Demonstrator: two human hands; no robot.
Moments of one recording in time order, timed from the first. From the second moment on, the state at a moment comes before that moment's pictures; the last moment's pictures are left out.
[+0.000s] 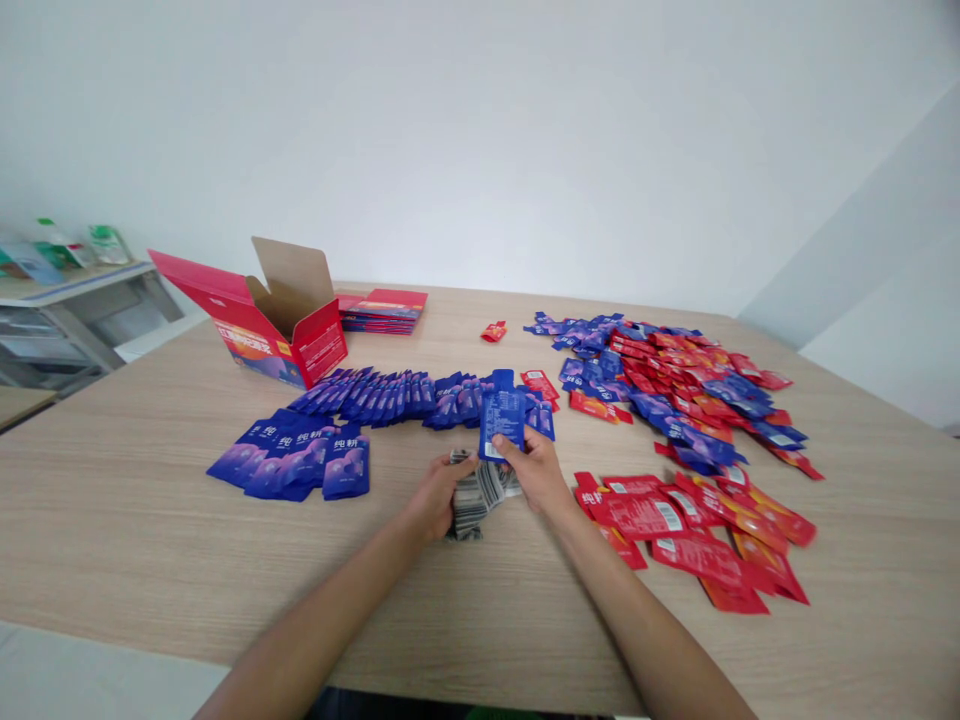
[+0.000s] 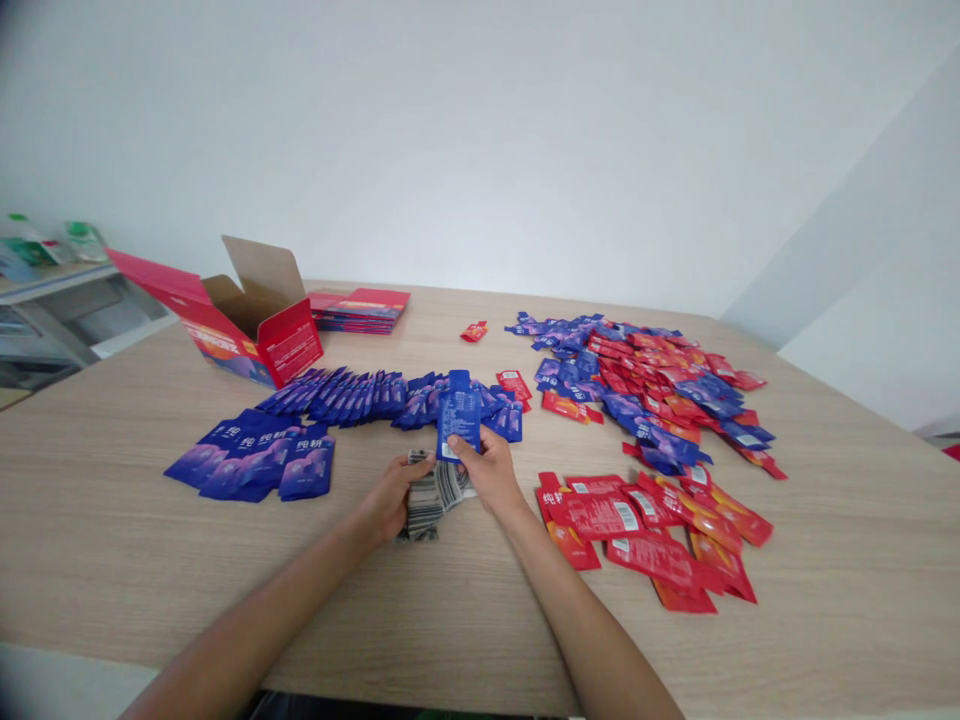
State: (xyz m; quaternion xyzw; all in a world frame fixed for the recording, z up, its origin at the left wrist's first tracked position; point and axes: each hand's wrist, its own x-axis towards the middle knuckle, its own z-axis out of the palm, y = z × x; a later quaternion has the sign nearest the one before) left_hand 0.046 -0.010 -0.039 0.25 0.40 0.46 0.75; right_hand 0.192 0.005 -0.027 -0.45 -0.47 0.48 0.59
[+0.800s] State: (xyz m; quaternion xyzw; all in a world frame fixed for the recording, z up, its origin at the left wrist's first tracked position) left_hand 0.038 -0.004 -0.013 0.06 0.37 0.45 0.81; right_hand 0.192 0.008 -0.025 -0.41 -0.37 0.54 0.63
